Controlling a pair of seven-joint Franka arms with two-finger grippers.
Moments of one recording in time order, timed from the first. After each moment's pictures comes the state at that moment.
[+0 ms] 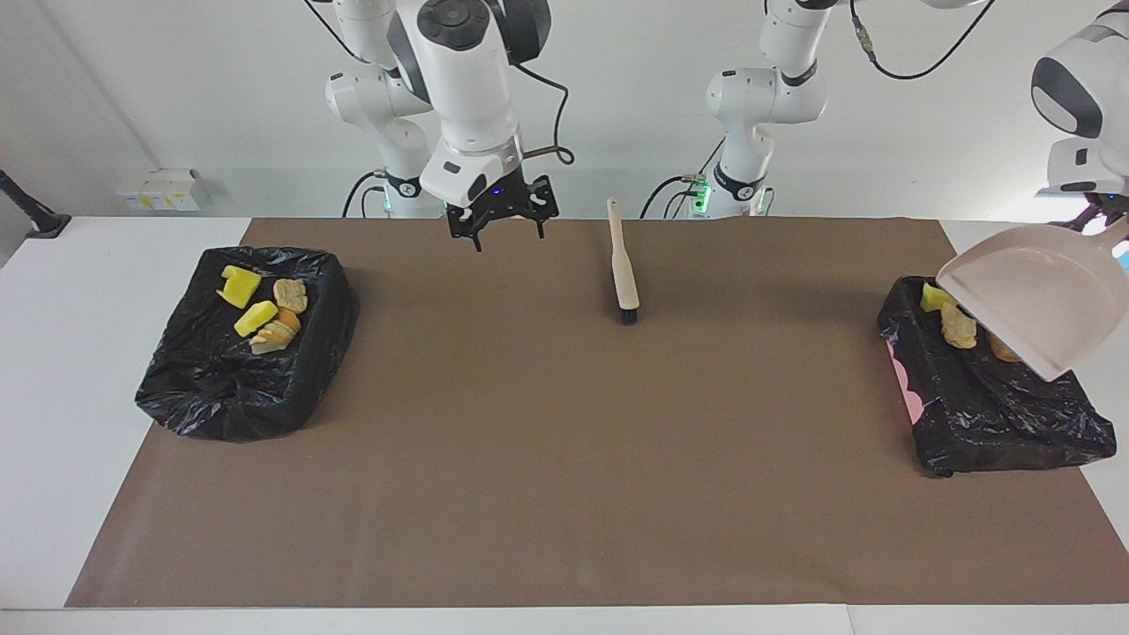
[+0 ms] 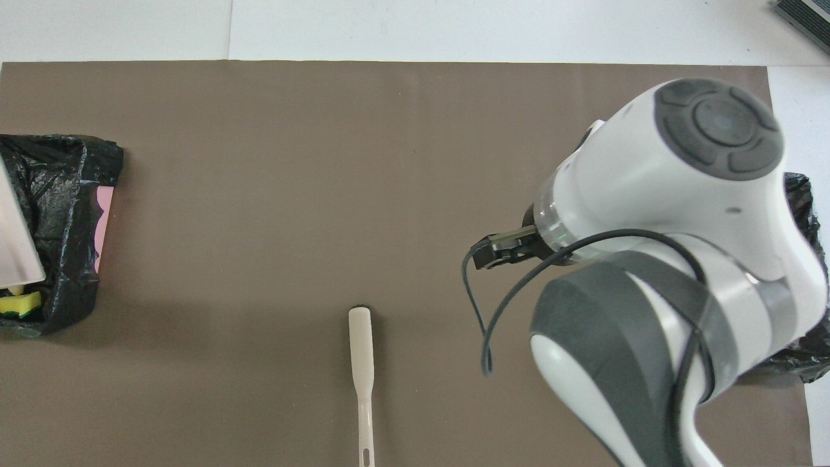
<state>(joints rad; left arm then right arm) -0.13 0.09 0.34 -1.60 0.54 1.69 1.34 0.20 0.11 0.18 -1.54 0.08 1.59 0.16</state>
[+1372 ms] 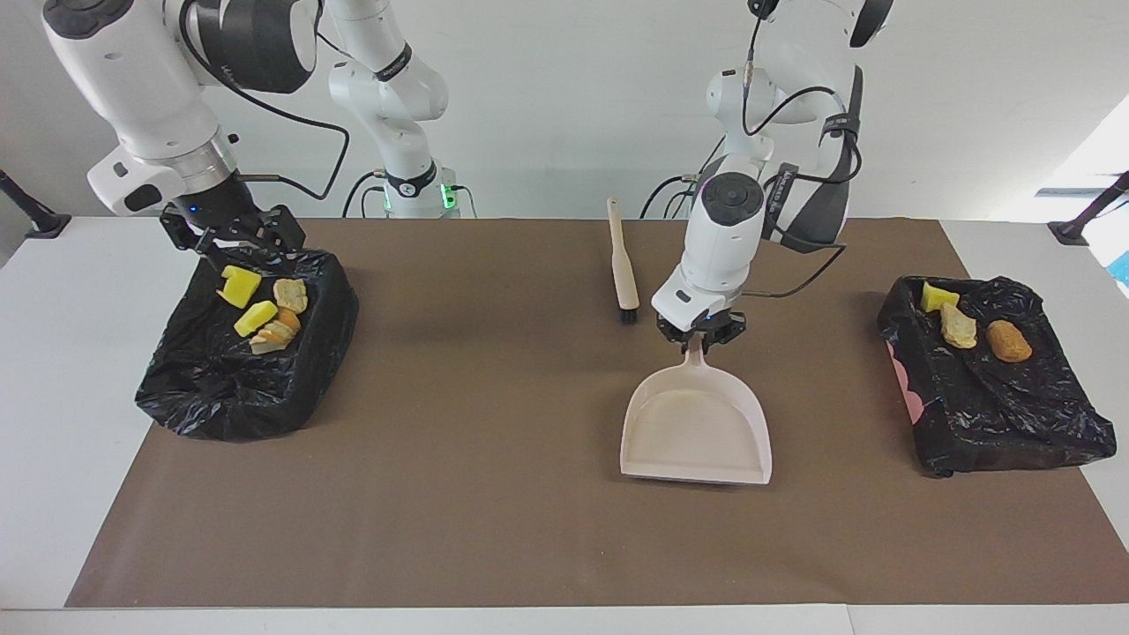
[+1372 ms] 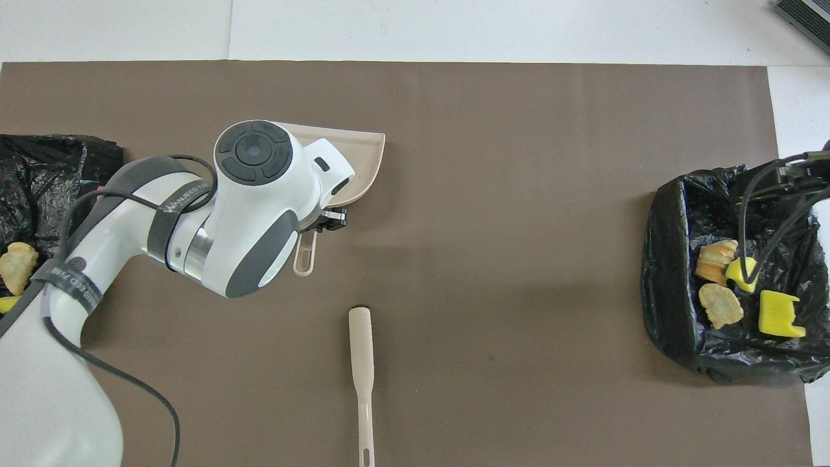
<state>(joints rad) -0.15 0.34 -0.39 -1.71 0.17 2.00 -0.48 -0.20 0.10 0.14 -1.49 -0.06 1.56 -0.04</state>
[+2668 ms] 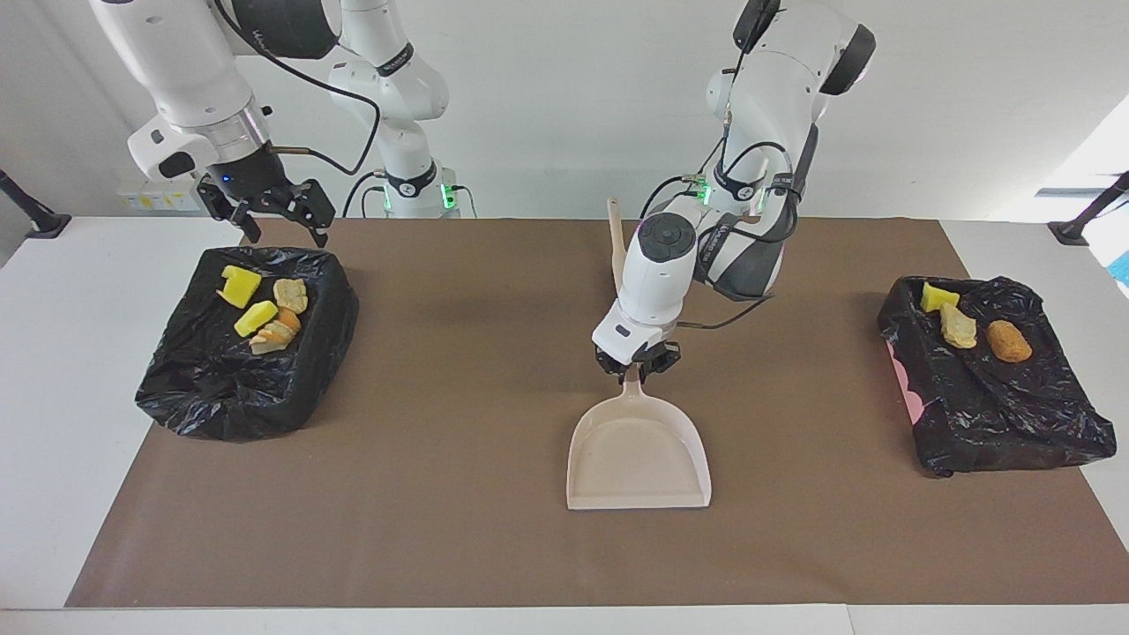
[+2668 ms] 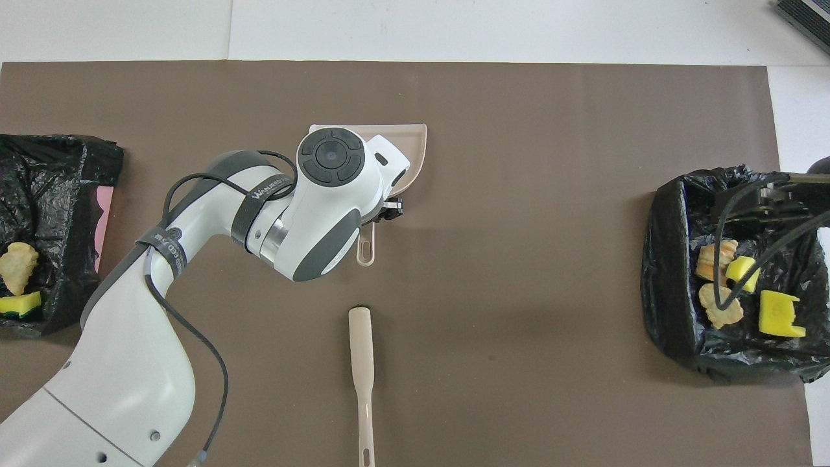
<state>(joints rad) -0.22 0.51 -0.42 -1.59 0.22 2.08 -0.64 -0.16 0.00 0.14 -1.57 -0.01 1.55 0.08</state>
